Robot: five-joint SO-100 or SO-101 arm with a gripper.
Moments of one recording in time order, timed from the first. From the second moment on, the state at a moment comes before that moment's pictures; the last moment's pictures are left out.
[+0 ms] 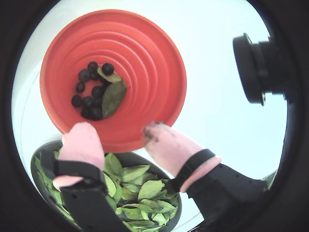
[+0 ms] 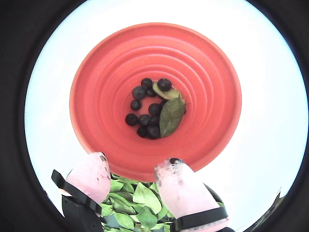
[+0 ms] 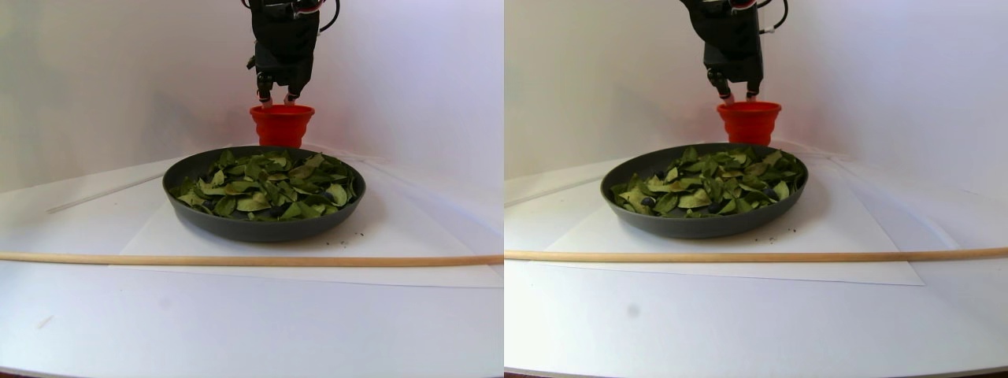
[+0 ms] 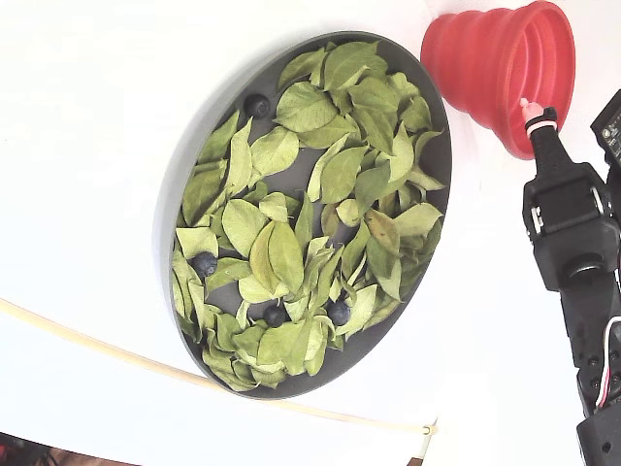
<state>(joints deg) 10.3 83.3 97.7 -17.6 -95.0</state>
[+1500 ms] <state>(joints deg) 4.1 96.2 112.6 -7.7 -95.8</state>
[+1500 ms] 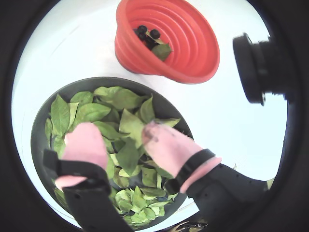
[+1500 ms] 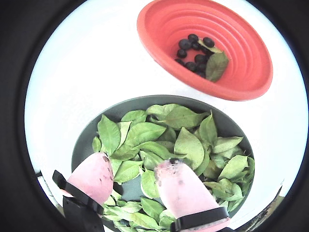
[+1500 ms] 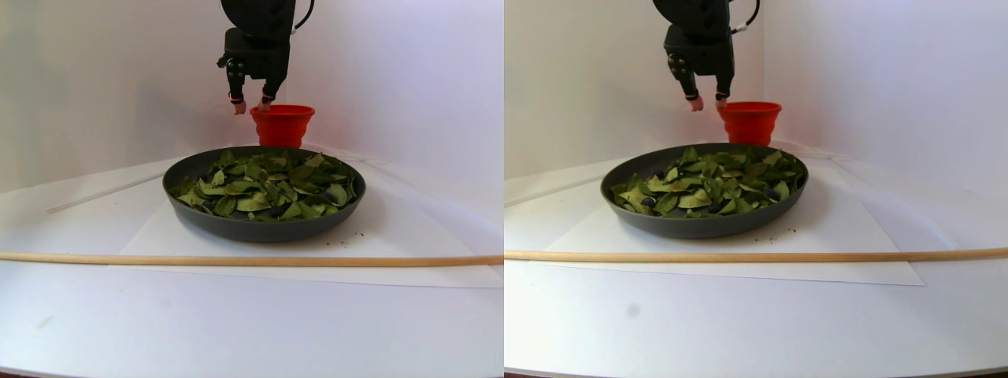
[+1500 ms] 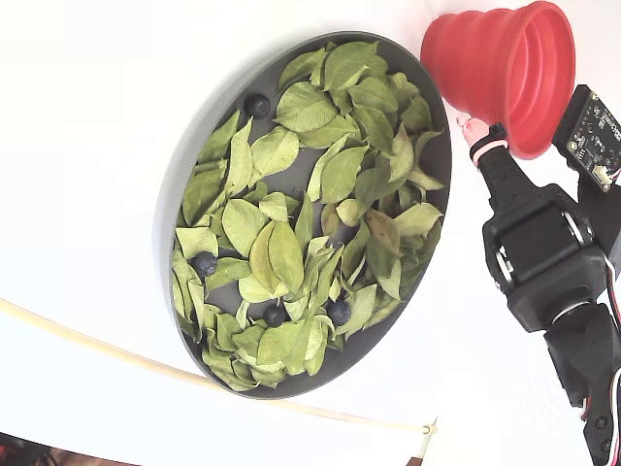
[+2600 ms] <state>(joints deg) -0.1 100.4 121.6 -3.4 -95.8</state>
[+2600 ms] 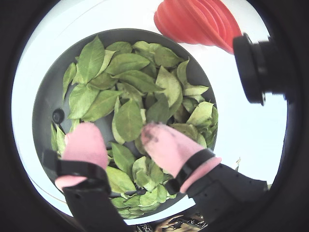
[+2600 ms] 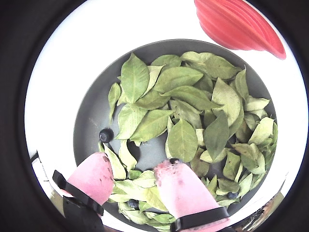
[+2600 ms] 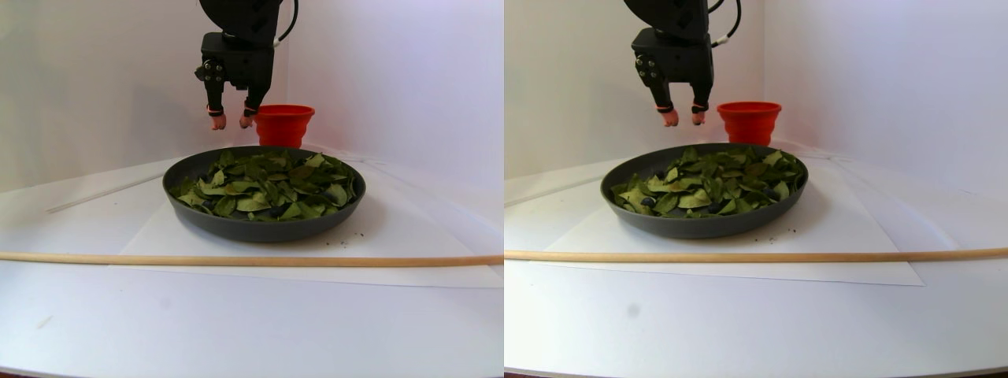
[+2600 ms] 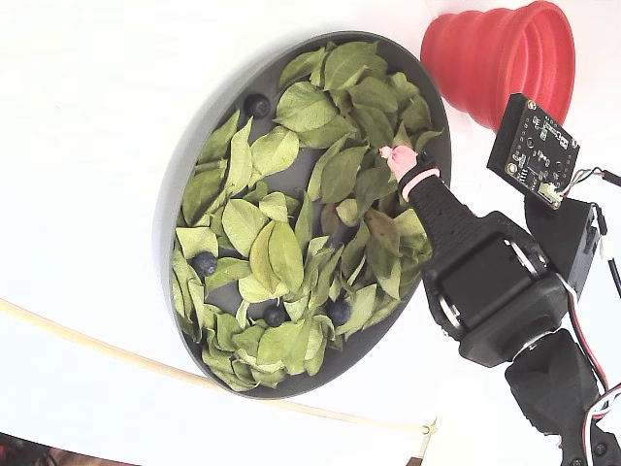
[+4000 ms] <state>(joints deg) -5.4 94.2 125.1 -9.7 -95.7</state>
